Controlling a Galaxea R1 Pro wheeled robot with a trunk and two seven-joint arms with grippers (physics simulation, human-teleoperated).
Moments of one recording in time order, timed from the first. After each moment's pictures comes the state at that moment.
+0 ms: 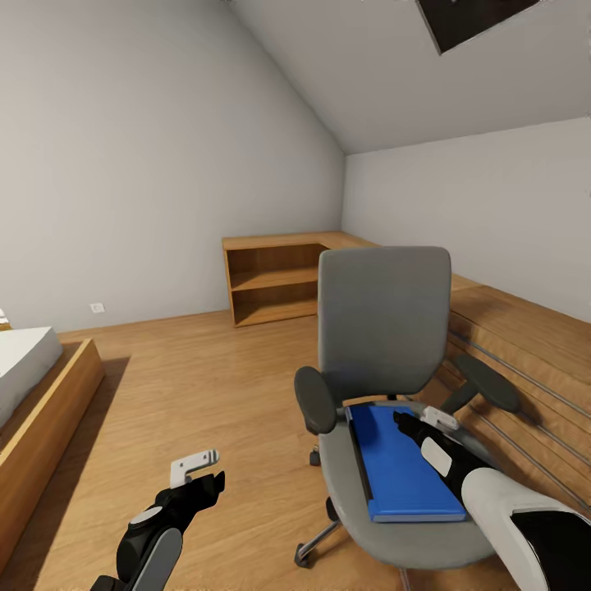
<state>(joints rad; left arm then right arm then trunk) -0.11 0.03 -0.23 -1.58 0.56 0.62 0.59 -0.88 -0.12 0.09 -0.14 -0.57 -0.04 -0.03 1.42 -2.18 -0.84</state>
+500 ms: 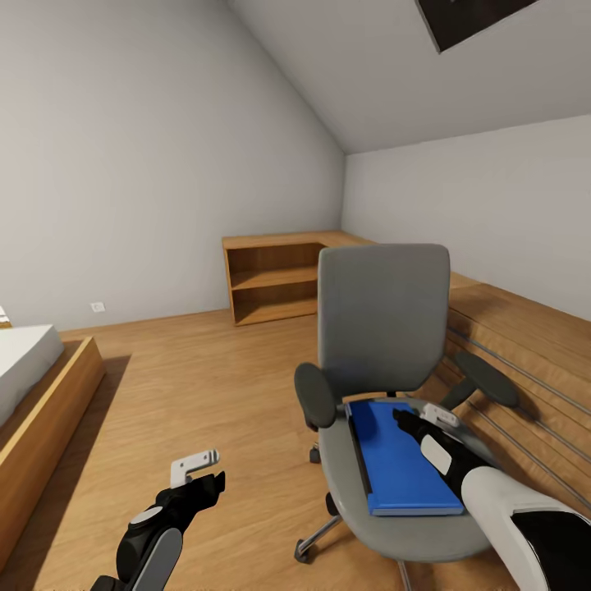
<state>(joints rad) -0.11 0.03 -0.23 -1.59 0.56 0.63 0.59 -0.88 -0.12 0.09 -0.16 -0.57 -0.04 -0.03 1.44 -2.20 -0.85</state>
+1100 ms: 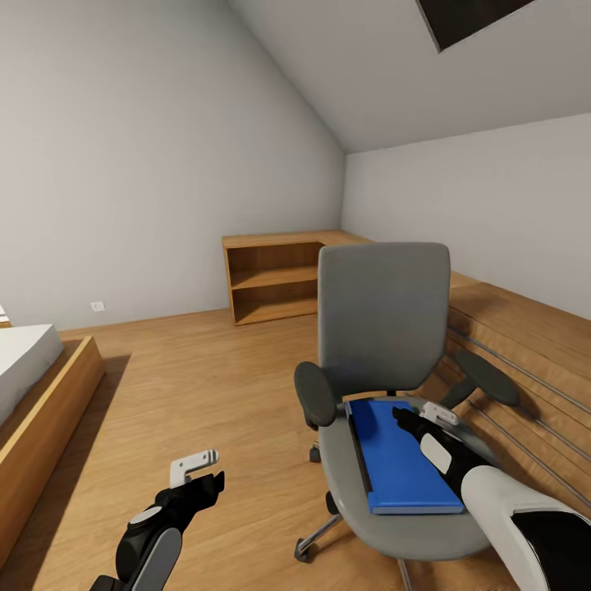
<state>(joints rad) -0.11 0.03 -0.23 -1.59 0.56 0.63 0.58 -0.88 -0.12 0.09 -0.17 -0.57 -0.04 -0.03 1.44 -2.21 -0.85</state>
